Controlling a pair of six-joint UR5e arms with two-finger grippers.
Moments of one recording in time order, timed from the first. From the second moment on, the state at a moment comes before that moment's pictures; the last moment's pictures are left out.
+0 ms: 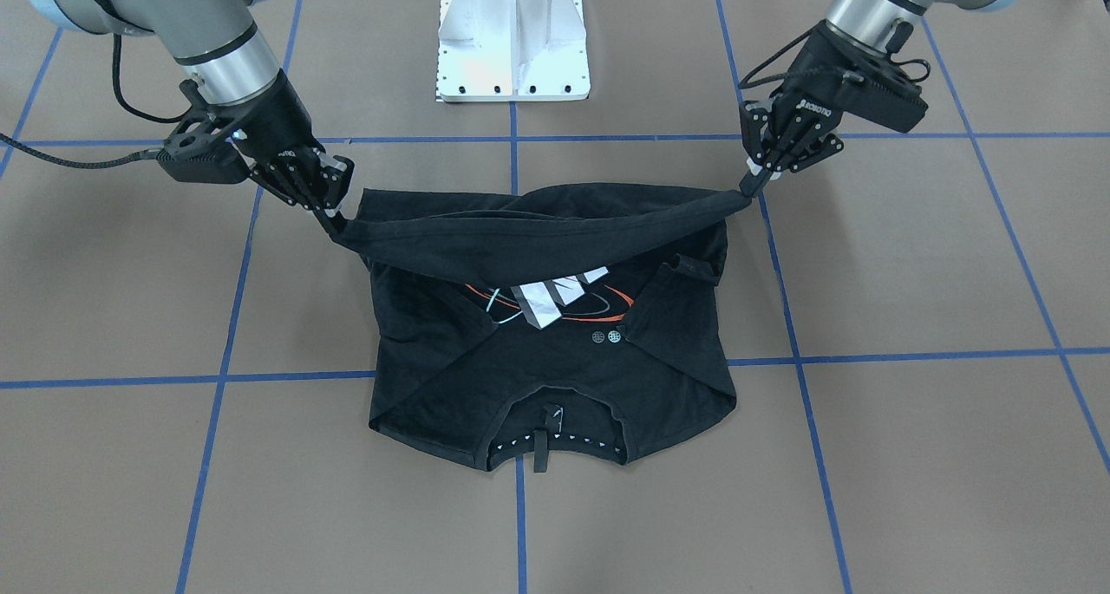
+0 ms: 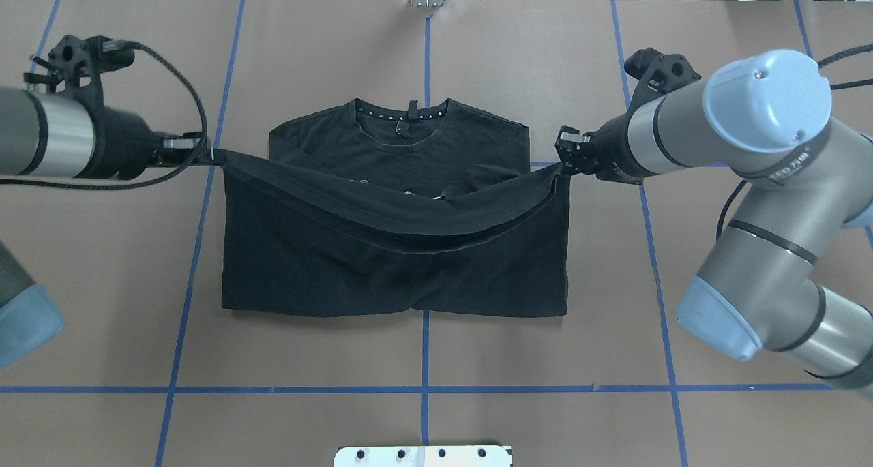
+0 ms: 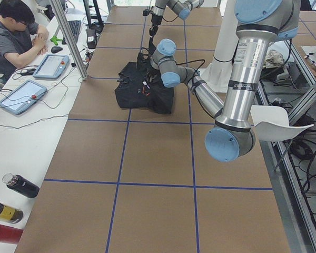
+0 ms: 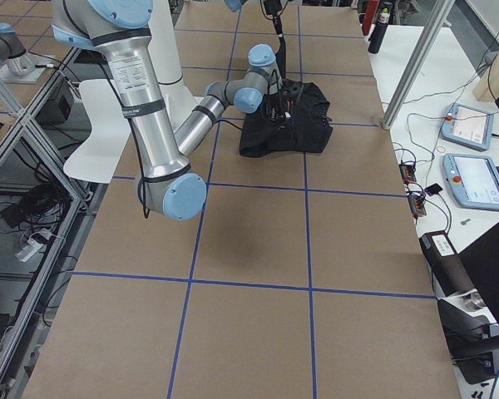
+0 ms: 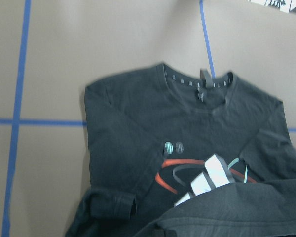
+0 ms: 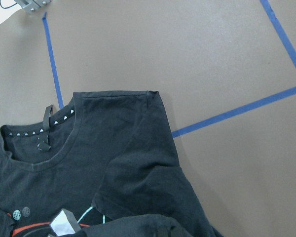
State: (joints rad) left arm -0.82 -1.79 -2.06 -2.04 -1.93 -1.20; right arm 0.73 -1.19 1.99 -1.37 1.87 1.50
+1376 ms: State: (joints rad) left arm -0.84 -2.05 -1.47 -2.10 -1.84 -0.98; right arm 0.77 -0.97 1.51 -1.32 1.78 1.36
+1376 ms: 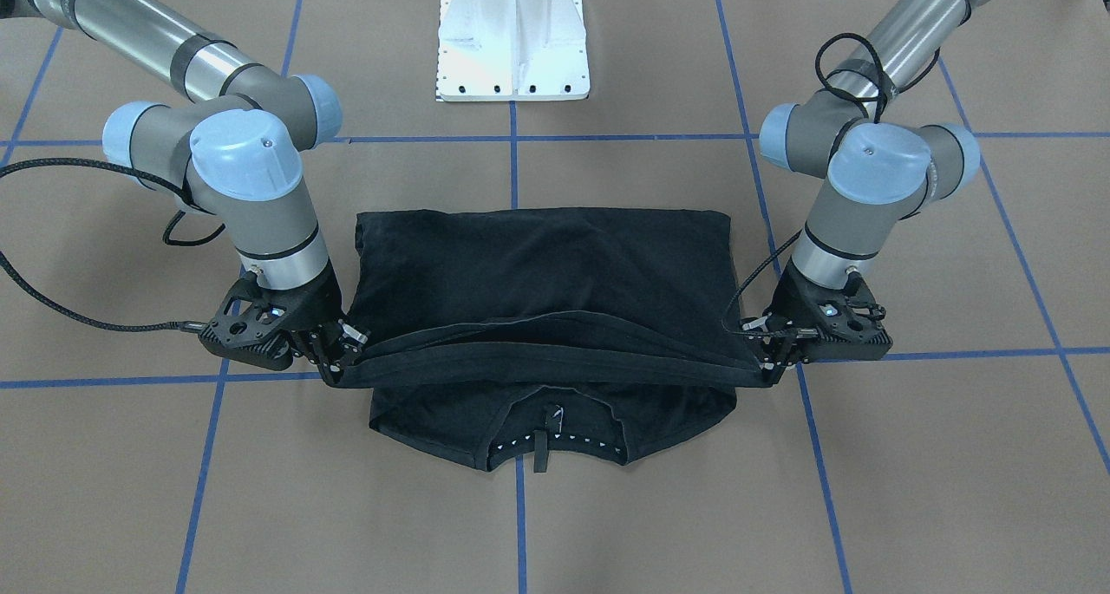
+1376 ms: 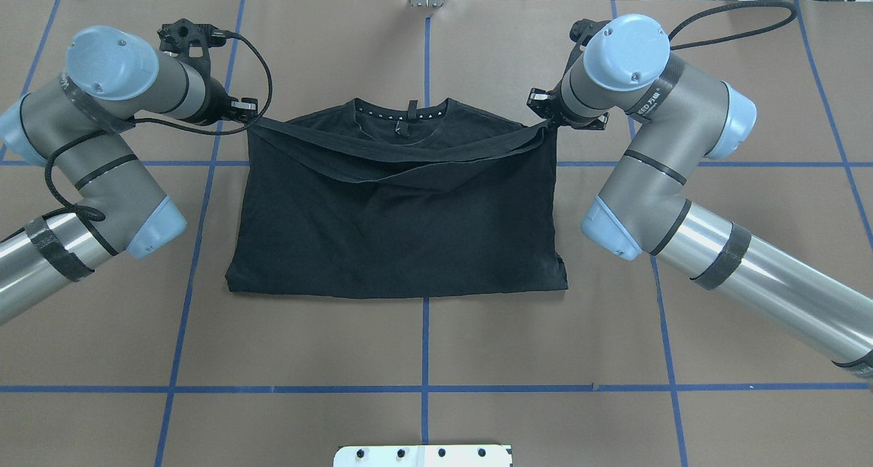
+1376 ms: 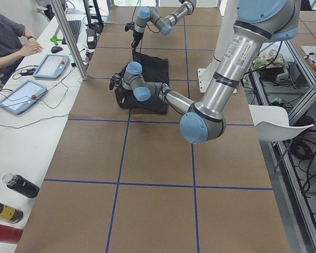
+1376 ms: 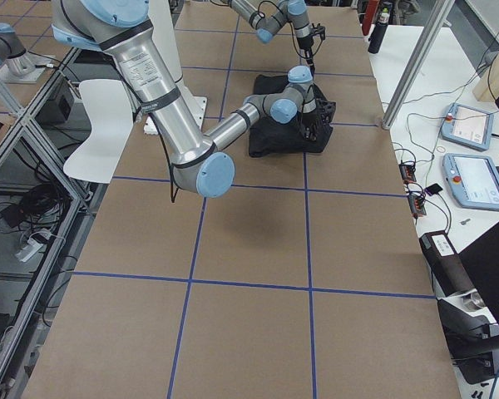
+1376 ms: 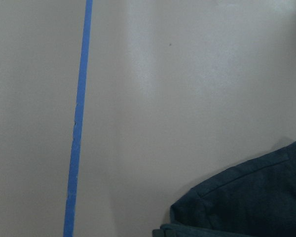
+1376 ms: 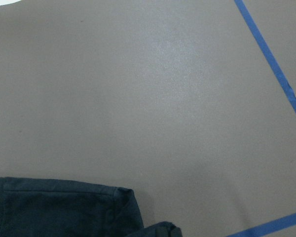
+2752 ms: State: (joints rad) left arm -0.87 -2.02 -1.50 -2.21 -1.95 -0.92; right arm 0.82 -0.97 1.51 -1.31 1.84 1.21
